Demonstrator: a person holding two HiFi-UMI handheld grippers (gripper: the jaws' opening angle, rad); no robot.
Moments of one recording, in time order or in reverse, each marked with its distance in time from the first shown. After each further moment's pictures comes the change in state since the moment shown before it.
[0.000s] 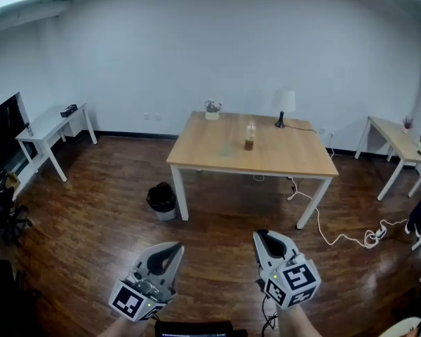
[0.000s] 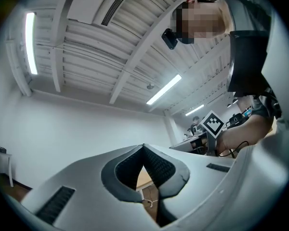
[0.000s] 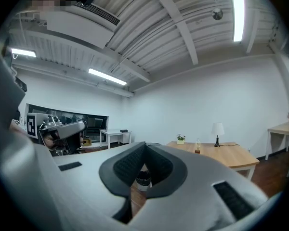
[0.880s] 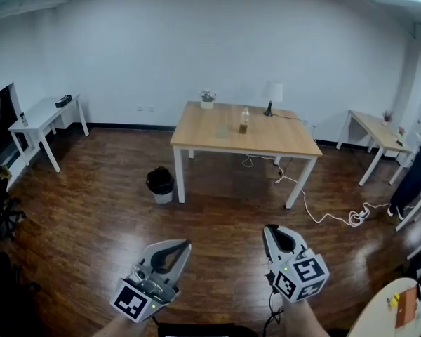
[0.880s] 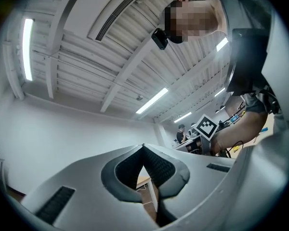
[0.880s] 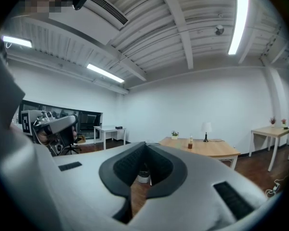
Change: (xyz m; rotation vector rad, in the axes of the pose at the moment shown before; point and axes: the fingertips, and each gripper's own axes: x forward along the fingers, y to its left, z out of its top) left arm -0.165 -0.063 0.102 0.025 -0.102 -0.107; right arm -0.122 0.149 -0.010 -0.015 0.036 -0.135
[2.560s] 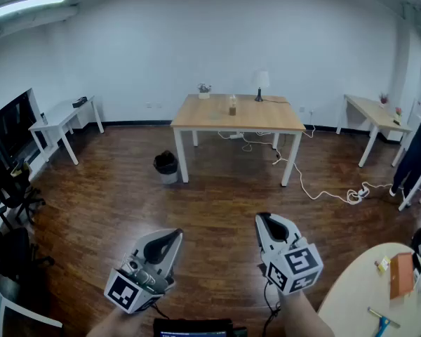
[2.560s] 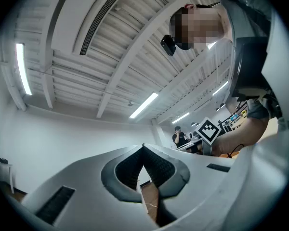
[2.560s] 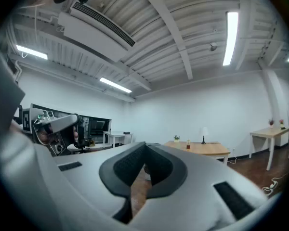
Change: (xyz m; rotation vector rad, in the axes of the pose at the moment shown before) left arm -0.057 -0.273 0.125 0.043 -0.003 0.036; right arm -0.287 0.026 -0.019 -0.003 -0.082 0.073
